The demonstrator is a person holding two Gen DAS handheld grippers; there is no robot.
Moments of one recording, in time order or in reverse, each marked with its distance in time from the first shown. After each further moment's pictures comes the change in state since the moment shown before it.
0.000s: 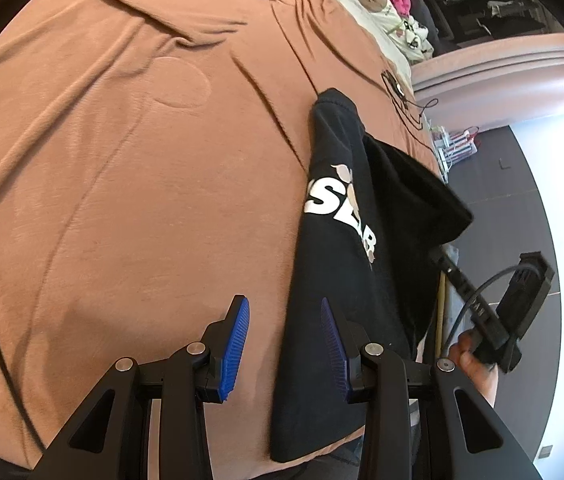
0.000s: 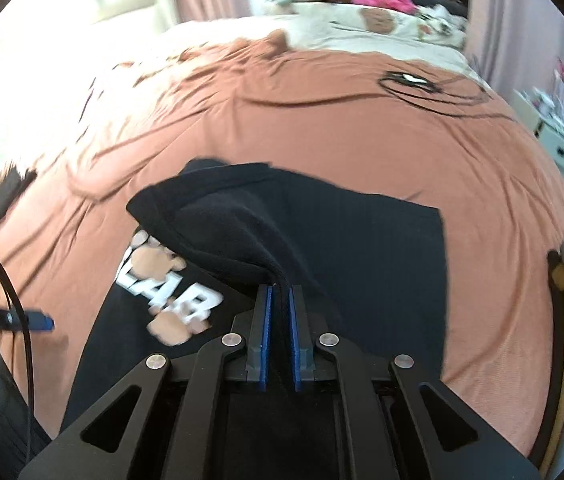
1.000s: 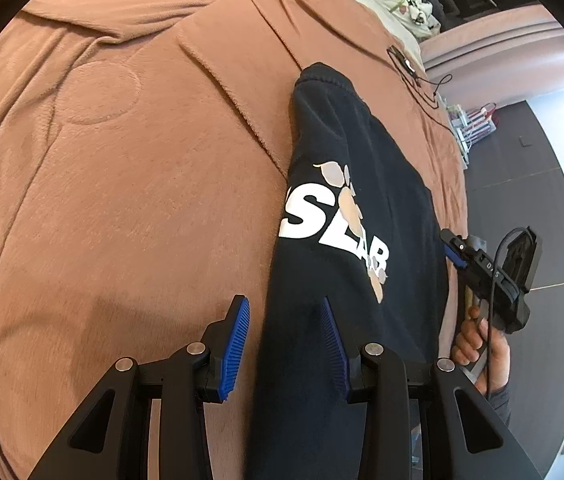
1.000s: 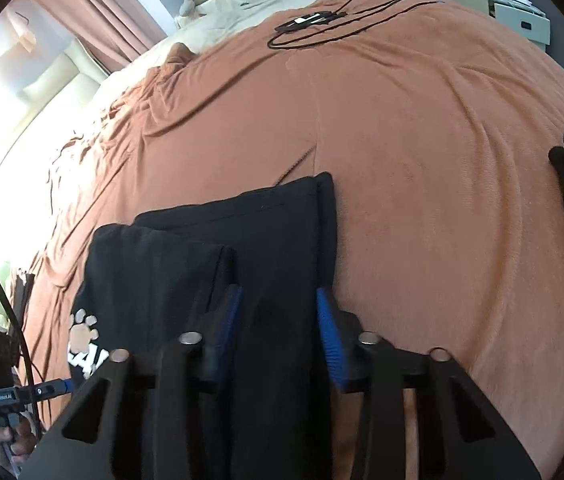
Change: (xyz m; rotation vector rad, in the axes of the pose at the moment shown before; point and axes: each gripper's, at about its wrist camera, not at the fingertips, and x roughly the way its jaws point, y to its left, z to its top) left arm 0.056 -0.032 0.025 0.051 0.042 0.099; right arm 0.064 -0.142 0.003 0.372 0.051 0.122
